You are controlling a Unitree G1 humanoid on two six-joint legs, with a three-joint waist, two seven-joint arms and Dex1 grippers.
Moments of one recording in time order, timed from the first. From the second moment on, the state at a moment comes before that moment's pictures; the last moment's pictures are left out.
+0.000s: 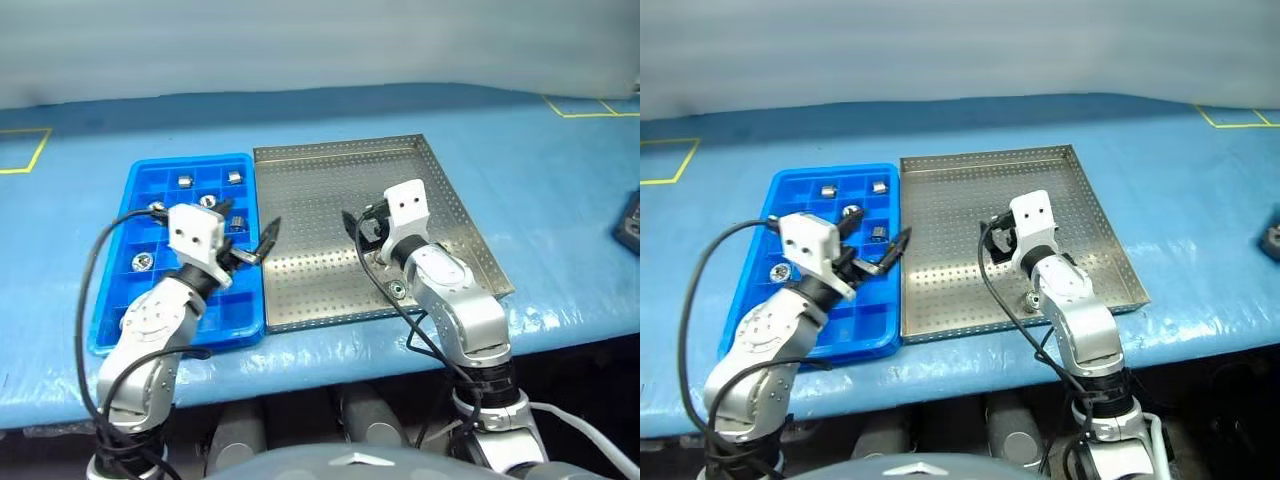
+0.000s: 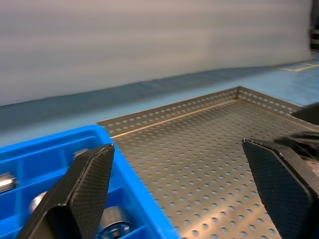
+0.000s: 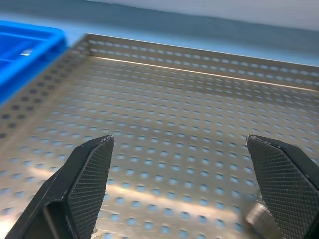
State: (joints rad) left arm -0.03 0.26 -0.01 -0.63 -0.29 0.57 -0.33; right arm -0.32 -0.15 0.09 -0.34 0.09 0.77 0.07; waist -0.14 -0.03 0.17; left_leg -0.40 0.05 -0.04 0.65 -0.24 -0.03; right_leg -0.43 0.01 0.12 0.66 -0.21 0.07
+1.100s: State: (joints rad) left arm 0.07 0.33 -0.21 -0.62 -0.33 0.53 -0.48; right arm -0.58 0.06 -0.11 0.22 0.00 0.77 -0.26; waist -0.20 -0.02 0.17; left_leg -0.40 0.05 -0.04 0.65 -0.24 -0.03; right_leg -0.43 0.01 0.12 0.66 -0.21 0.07
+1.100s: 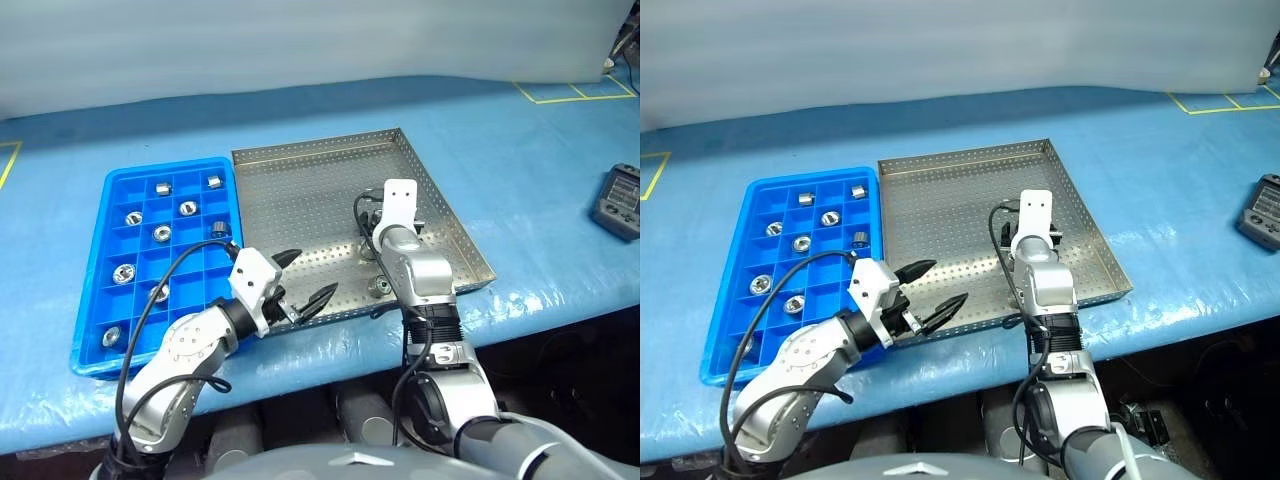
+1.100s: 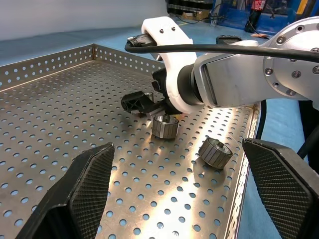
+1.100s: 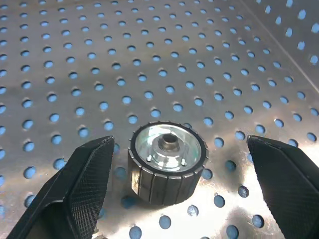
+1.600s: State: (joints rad) left arm 0.08 0.32 -0.21 -0.62 -0.33 0.51 -0.48; right arm -0.62 0.07 -0.12 0.22 0.01 0.72 -0.24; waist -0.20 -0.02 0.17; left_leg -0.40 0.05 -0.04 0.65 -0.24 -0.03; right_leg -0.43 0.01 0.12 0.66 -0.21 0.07
